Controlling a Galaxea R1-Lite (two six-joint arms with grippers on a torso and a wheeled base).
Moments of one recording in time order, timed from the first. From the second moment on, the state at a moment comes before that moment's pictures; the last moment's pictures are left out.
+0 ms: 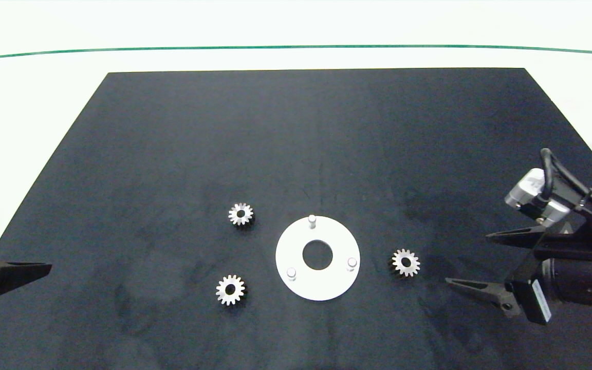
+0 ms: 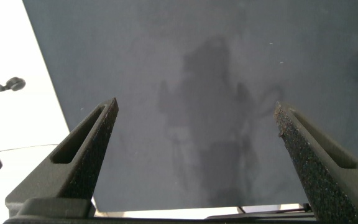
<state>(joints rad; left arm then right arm) 0.09 1.08 -1.09 0.68 -0.02 0.28 0.44 1.32 -0.82 0.13 0.04 -0.24</state>
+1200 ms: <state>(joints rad) 0.09 1.06 -1.09 0.68 -0.01 0.28 0.55 1.64 -0.97 0.12 -0.02 -0.31</state>
